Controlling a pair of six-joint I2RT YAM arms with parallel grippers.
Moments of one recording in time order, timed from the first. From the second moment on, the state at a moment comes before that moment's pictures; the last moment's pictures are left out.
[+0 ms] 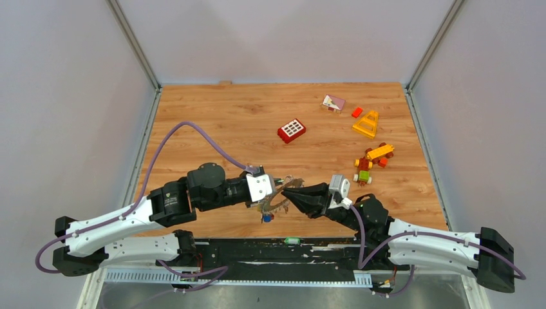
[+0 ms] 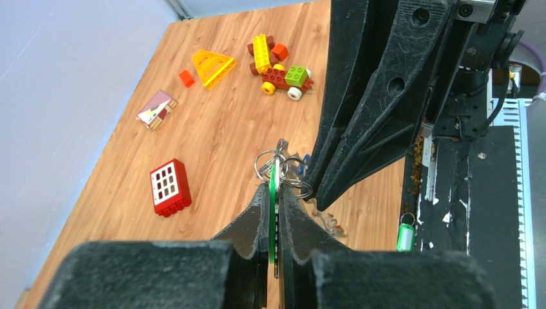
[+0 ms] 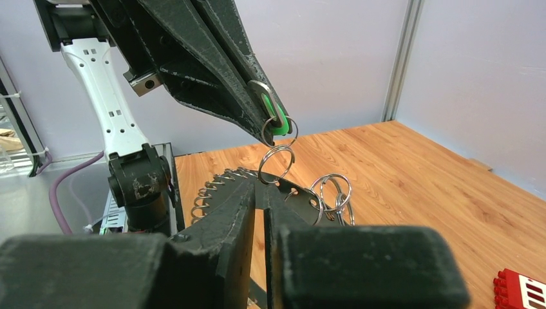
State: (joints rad) left arm -1.24 0.86 0.99 -0.32 -0.02 0.35; right arm 1.19 0.74 0.28 0.83 -0.02 0.01
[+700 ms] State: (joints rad) left arm -1.24 0.87 0.99 -0.31 0.01 0.34; right arm 1.19 0.72 0.28 0.83 -0.04 0.01
